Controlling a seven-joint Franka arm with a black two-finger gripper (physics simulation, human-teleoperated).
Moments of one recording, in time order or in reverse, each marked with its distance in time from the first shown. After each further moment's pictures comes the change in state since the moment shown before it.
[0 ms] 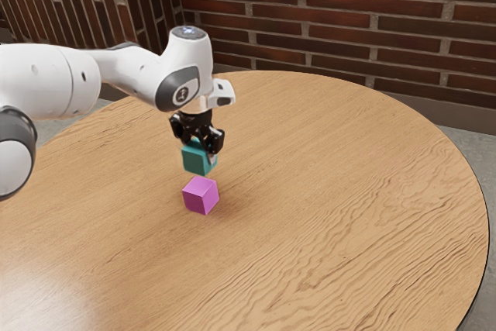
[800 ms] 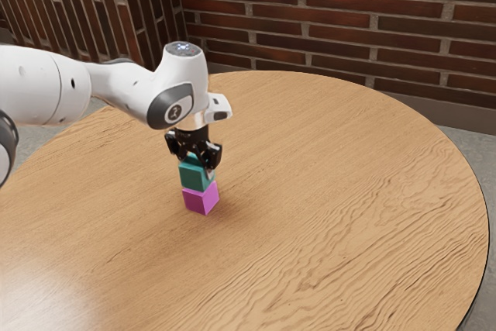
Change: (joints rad) arm -0.013 -0.085 -0.002 -0.178 0.003 0.084 -0.079
